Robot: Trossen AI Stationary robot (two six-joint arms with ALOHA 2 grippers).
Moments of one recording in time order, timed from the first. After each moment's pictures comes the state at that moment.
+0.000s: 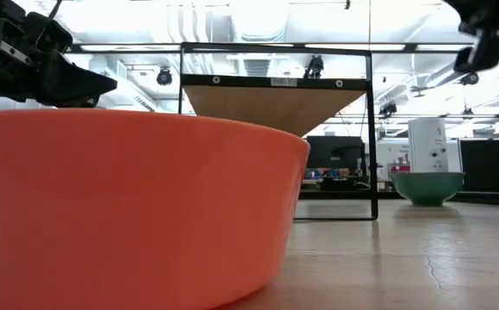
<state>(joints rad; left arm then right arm) -0.05 0.29 0.01 0.19 -0.05 -0.06 0.53 0.23 0.20 0.32 0.57 1.19</state>
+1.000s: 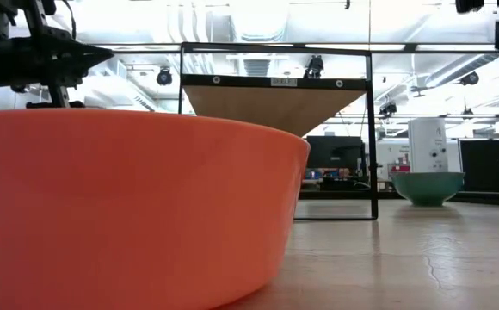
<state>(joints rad) -0.05 0.29 0.01 0.34 0.02 -1.20 0.53 0.91 0.96 -1.27 0.20 1.22</state>
